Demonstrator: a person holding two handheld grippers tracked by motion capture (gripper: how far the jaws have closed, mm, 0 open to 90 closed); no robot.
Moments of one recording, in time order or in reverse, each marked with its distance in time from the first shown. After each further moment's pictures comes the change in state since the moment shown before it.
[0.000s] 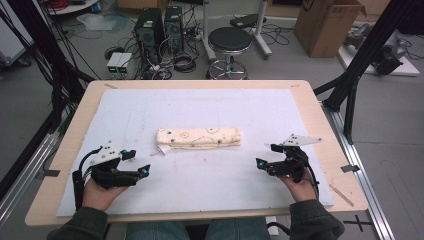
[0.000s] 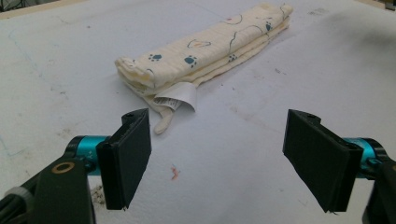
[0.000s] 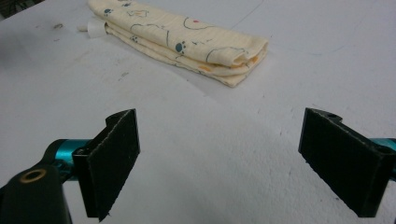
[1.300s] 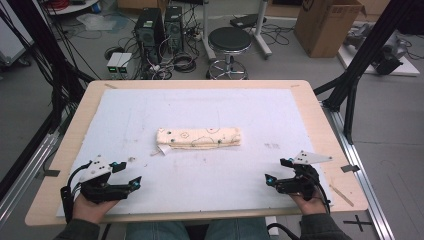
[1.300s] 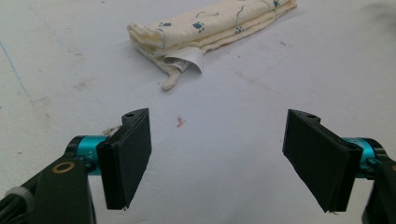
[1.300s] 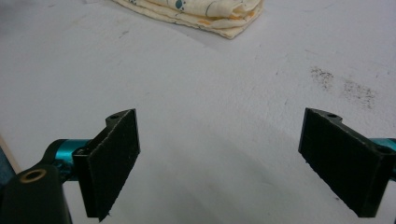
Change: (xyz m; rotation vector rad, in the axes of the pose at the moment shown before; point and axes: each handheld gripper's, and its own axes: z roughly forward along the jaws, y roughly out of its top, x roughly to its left) left arm -0.005 -0.029 -0.022 0.003 0.043 -0.015; right arm 0.011 -0.037 -0.026 0.026 -0.047 -0.015
